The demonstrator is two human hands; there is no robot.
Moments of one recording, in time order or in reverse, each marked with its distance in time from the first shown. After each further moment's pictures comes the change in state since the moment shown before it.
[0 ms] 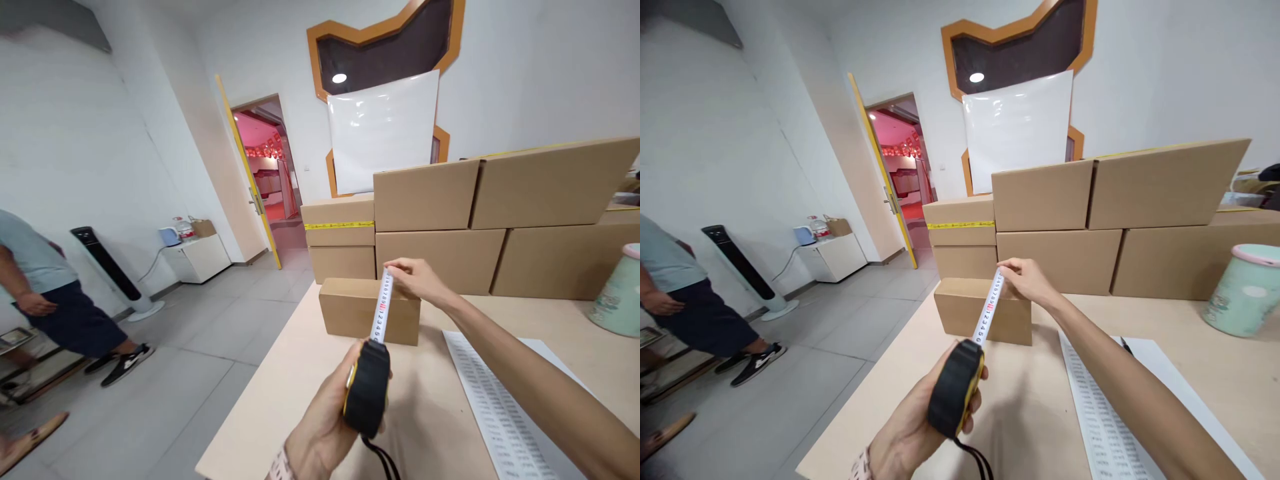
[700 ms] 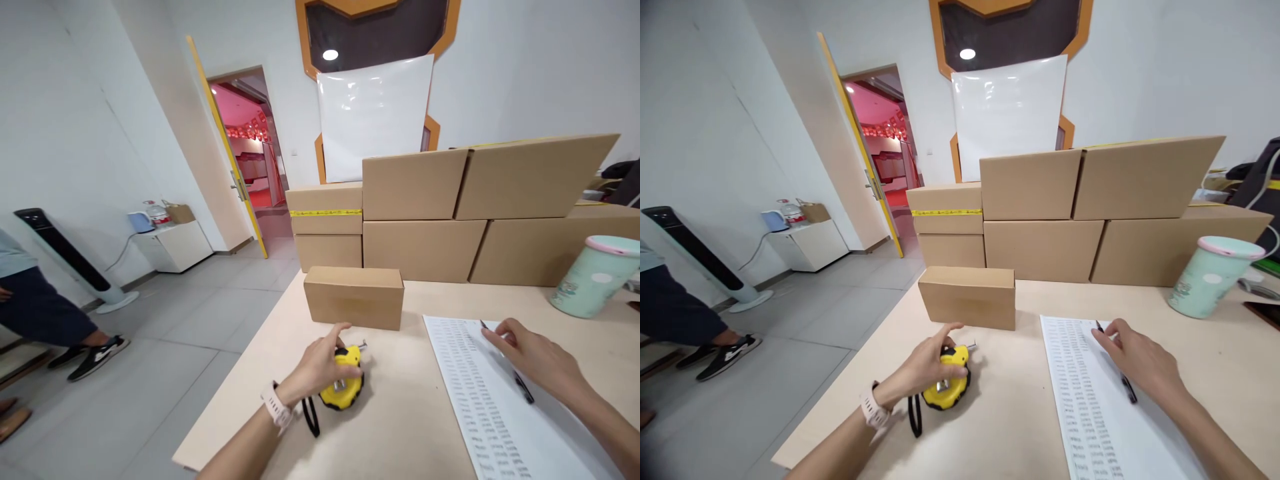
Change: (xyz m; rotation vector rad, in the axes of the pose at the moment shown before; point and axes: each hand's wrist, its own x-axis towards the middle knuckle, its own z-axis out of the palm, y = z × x) left_hand 0.058 0.008 -0.065 1.489 -0.006 0.318; right_hand -0.175 0.106 -0.095 -0.684 0.086 0.634
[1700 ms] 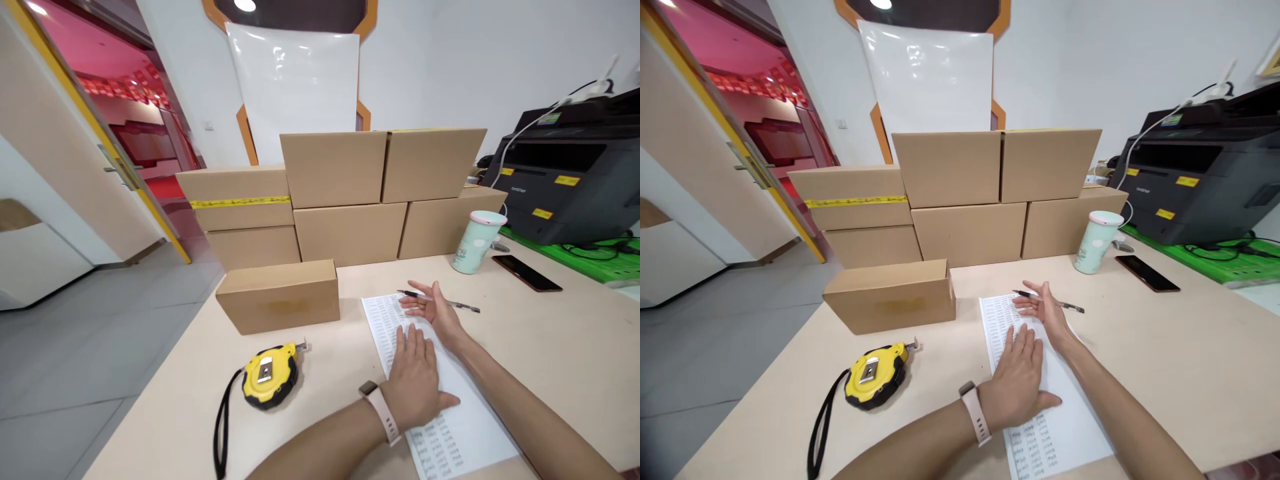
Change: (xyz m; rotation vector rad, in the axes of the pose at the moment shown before) left_hand 0.051 0.137 0.192 0.454 -0.308 0.690; right_hand 0.004 -0.005 0.022 1.332 -0.026 0.048
